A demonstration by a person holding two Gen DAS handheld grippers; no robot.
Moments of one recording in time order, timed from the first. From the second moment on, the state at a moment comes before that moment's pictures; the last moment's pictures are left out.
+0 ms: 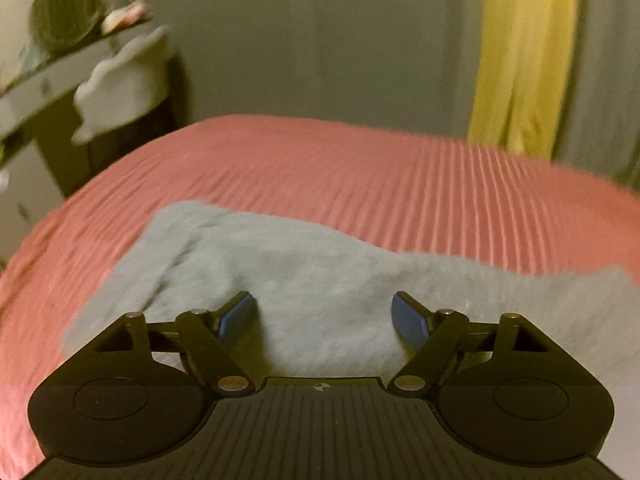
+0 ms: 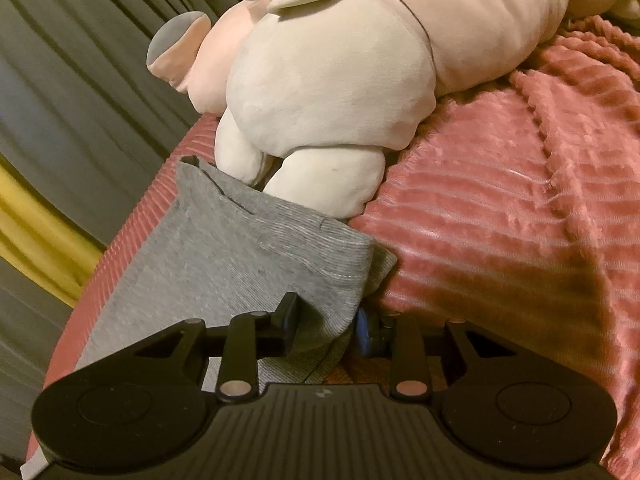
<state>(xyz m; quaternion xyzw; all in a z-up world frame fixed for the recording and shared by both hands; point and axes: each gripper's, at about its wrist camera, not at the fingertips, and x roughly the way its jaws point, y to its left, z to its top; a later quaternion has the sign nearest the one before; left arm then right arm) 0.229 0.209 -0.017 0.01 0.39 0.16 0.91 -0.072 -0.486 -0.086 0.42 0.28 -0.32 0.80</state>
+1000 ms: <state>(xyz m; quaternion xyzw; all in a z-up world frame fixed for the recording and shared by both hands) 0.104 0.076 -0.015 -0.08 0.44 -0.02 0.90 -0.099 -0.501 -0.091 0.51 0.21 -0.26 0.80</state>
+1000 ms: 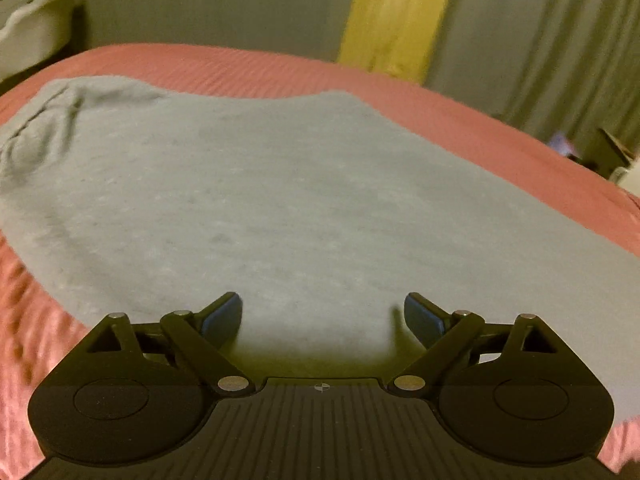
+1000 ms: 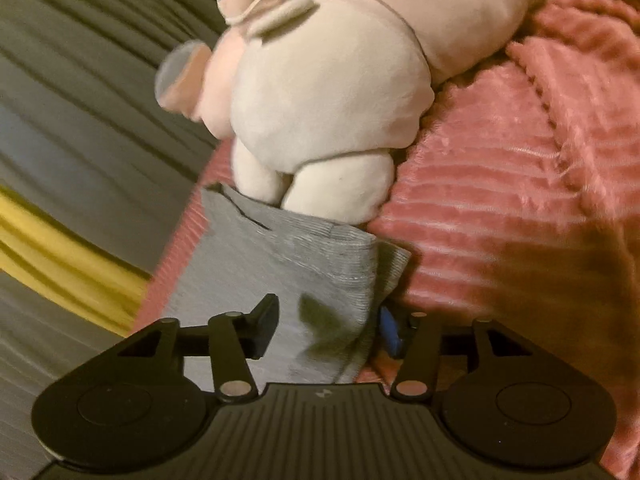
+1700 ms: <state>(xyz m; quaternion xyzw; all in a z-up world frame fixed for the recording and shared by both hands) 0.098 0.060 -0.022 -0.03 0.45 -0.03 0.89 -0.077 -0.496 -0.064 0.40 0.23 -0.25 0.85</state>
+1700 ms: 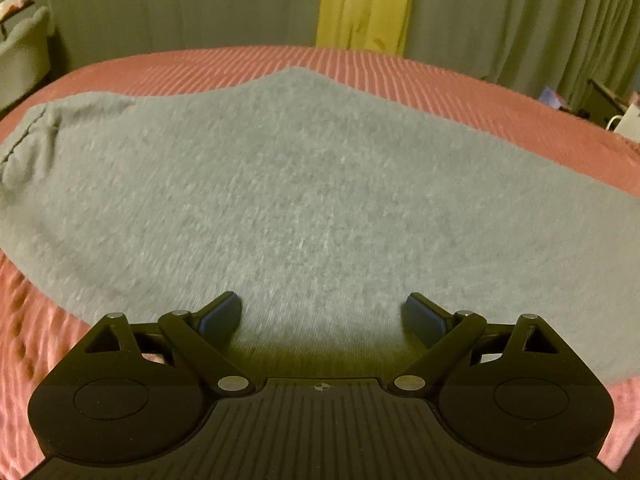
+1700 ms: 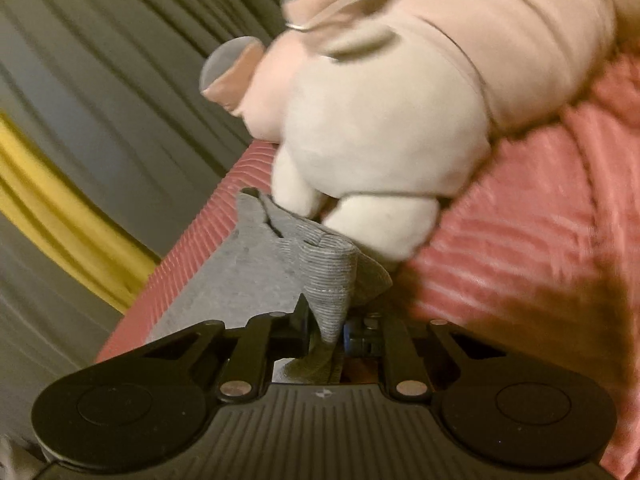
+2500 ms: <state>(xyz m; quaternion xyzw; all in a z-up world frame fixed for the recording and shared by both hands) 0.072 0.116 0.000 -0.18 0.41 -0.02 0.90 0.049 -0.154 -0.040 0.08 0.38 0.13 0.91</state>
